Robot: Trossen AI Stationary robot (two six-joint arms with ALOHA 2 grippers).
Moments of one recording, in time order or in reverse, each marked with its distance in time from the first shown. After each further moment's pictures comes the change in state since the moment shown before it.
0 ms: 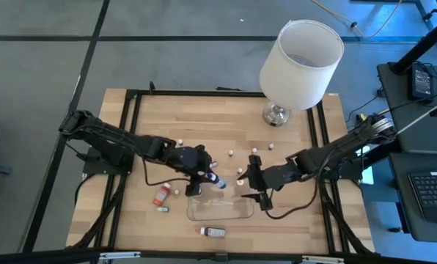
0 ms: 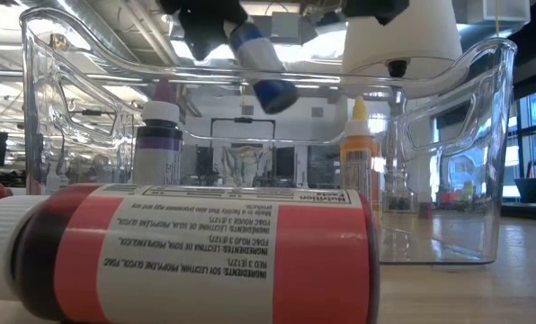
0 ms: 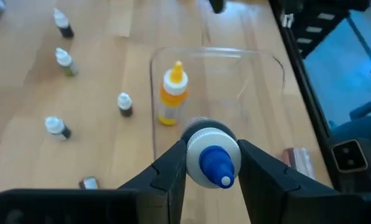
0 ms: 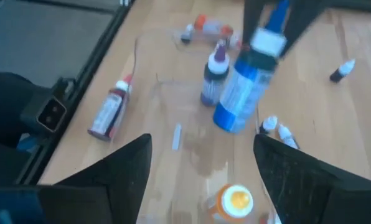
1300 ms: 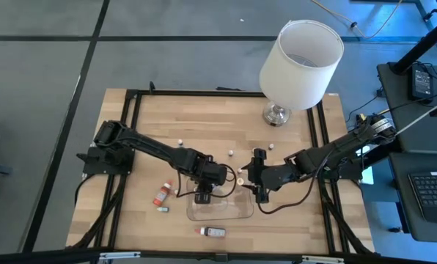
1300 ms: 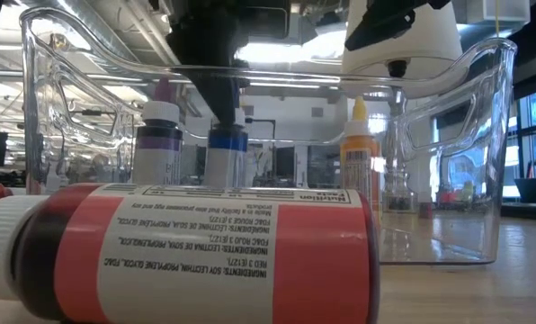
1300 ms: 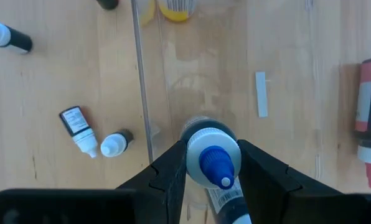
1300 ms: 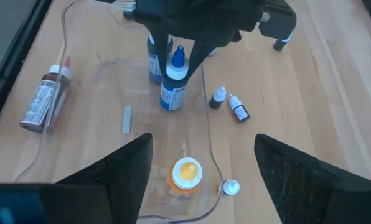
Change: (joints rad) left arm -0.015 0.415 0.391 -0.525 0.002 0.026; right arm -0.001 0.006 -0.002 -0.104 0.183 0.070
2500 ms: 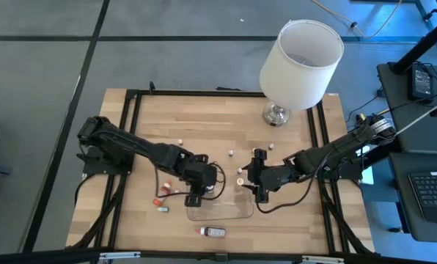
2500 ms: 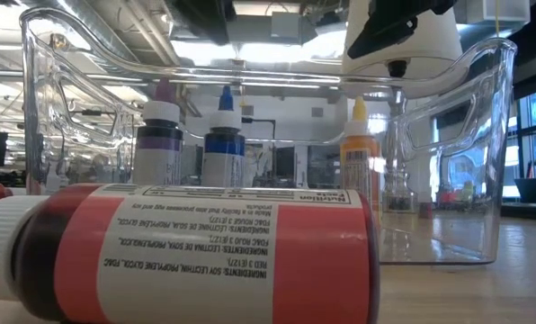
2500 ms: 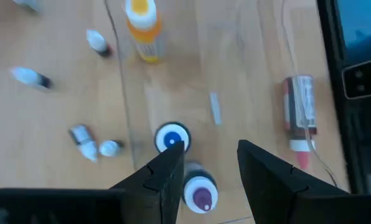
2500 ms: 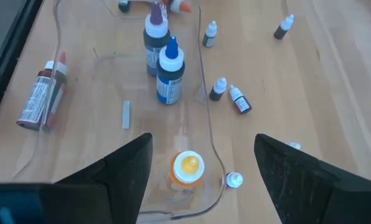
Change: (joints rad) left arm -0.081 -0.188 0.000 -0.012 -0.042 -0.002; right arm 0.000 0.016 0.000 -0.018 0.000 0.045
